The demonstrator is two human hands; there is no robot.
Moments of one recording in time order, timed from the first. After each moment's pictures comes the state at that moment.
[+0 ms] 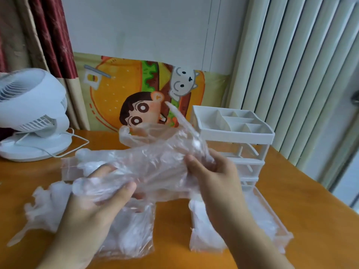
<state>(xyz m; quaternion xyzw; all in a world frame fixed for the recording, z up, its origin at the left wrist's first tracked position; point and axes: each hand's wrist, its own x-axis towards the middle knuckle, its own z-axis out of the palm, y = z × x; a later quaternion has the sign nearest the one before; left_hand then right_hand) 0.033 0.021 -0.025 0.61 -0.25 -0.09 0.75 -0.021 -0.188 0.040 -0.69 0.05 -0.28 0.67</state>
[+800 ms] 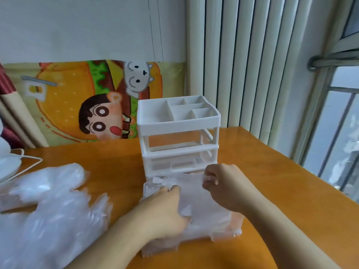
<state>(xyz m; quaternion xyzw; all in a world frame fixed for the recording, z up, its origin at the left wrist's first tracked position) 0.016 -0.179 0.000 0.91 -0.37 -0.14 0.08 -0.059 -0.362 -0.005 -0.95 0.18 -0.15 0.19</state>
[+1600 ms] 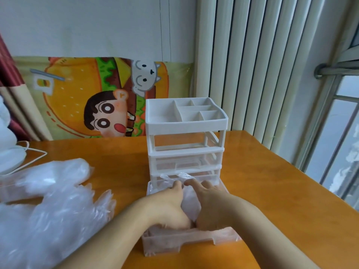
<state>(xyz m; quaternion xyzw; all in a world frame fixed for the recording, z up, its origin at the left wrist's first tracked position) 0.028 -0.185 0.007 0.89 -0.34 -0.26 0.12 -0.055 -0.315 0.006 -0.96 0.15 0.14 0.17</state>
